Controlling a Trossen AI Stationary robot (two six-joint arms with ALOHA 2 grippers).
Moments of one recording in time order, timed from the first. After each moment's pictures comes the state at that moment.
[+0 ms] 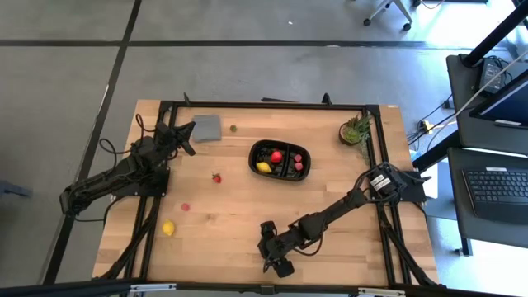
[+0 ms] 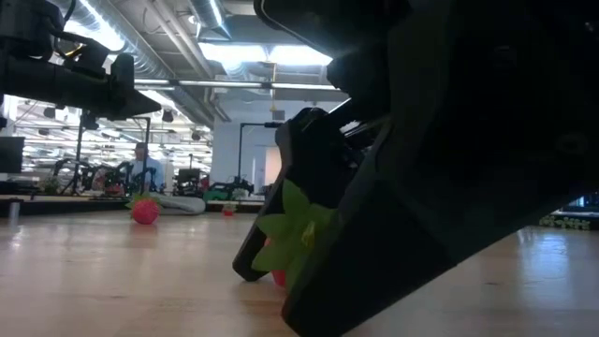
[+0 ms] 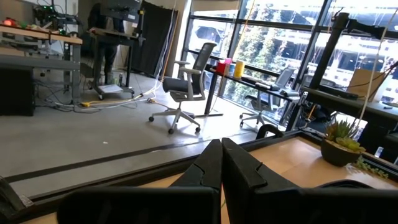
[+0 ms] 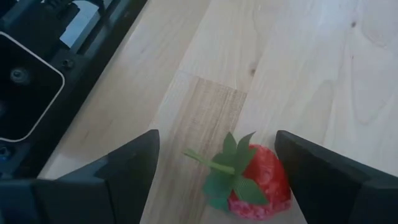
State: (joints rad) left arm 0.51 0.02 0.01 0.06 -0.38 -0.23; right arm 0.52 2.19 1.35 0.01 0.03 0.15
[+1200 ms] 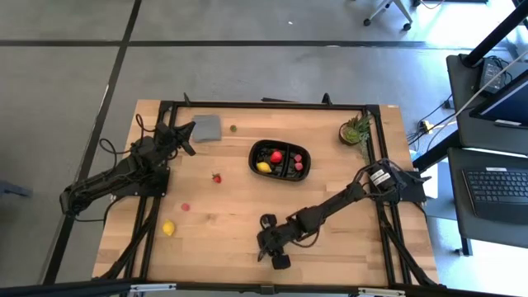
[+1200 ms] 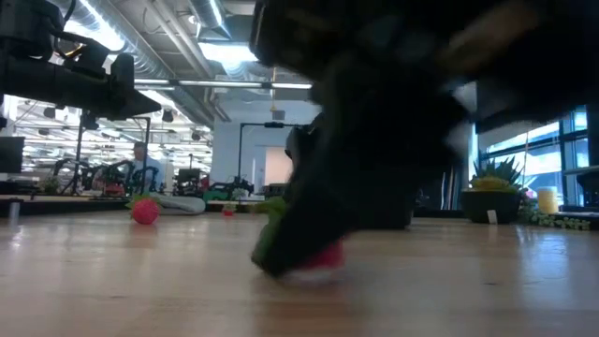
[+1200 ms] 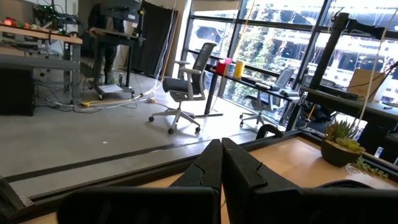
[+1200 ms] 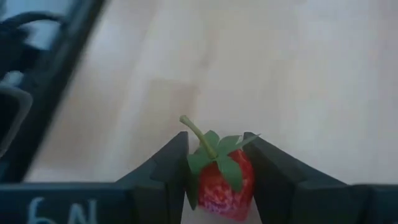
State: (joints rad) left arm 0.51 0.02 0.01 0.06 -0.38 -0.23; right arm 0.45 2.16 1.35 -0.04 0.01 0.26
